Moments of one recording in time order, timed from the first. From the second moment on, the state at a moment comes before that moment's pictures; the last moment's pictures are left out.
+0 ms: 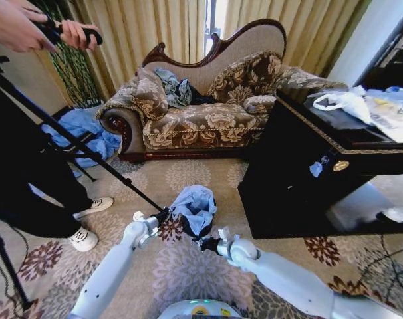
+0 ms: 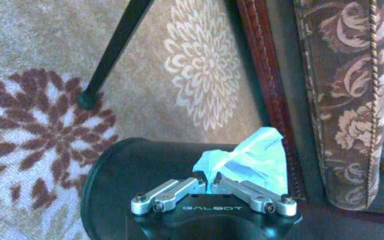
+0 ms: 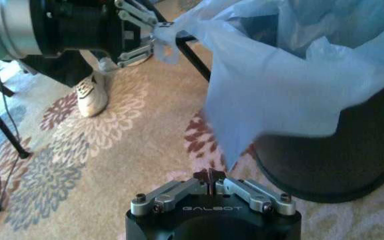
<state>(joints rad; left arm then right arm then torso) 1.01 -1.13 -0.27 -1.54 -1.81 0.31 -0.36 -0.69 0.96 -0.57 1.56 0.99 -0.35 -0.02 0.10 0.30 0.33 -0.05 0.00</state>
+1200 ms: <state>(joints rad) 0.99 -1.15 -0.26 -1.52 -1.80 0.31 -0.36 -0.52 0.82 -0.64 1.75 0.57 -0.29 -0.06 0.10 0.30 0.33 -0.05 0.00</state>
